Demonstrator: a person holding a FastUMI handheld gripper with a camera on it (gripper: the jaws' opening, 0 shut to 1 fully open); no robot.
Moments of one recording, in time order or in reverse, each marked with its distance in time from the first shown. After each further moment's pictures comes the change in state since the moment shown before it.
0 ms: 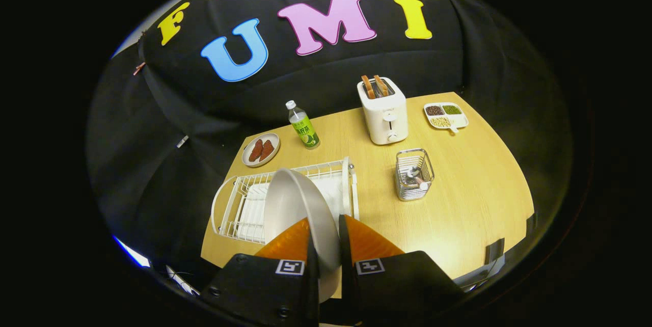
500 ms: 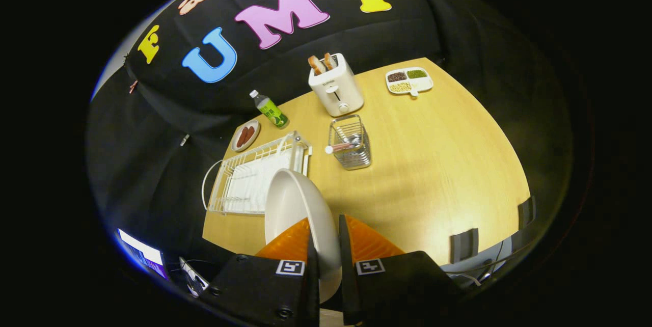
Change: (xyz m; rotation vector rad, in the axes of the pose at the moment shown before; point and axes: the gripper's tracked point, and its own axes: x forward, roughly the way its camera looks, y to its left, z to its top) arm -0.030 -0.166 -0.045 0.091 0.131 0.046
